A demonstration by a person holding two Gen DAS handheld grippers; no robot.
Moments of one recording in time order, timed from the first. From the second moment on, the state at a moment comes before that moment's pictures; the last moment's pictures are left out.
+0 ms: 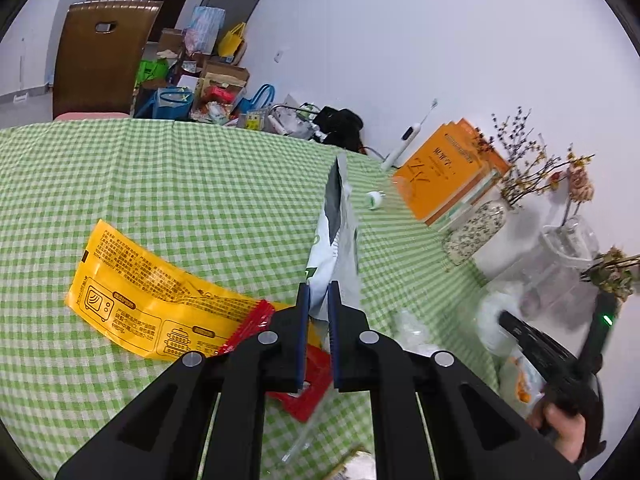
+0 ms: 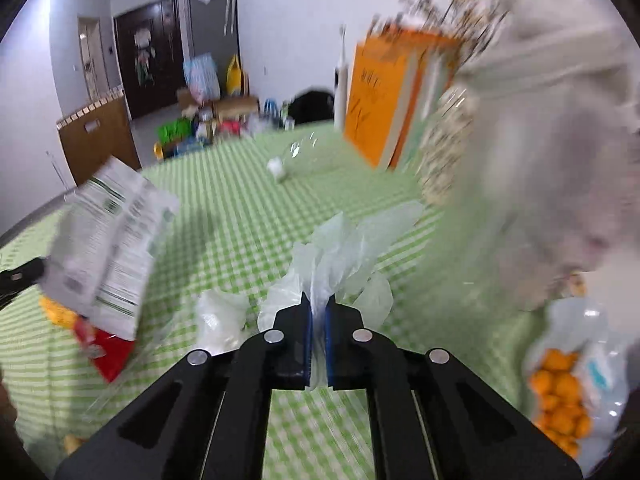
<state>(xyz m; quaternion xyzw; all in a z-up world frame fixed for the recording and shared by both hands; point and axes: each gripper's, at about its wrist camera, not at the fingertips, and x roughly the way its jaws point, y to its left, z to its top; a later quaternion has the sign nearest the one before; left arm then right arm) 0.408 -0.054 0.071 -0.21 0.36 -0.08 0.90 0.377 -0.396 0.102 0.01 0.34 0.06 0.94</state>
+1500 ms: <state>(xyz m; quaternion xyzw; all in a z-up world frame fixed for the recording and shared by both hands) 0.085 -0.397 -0.019 0.09 0.46 -0.39 0.79 -0.026 -0.612 0.008 0.13 0.37 -0.08 0.92</state>
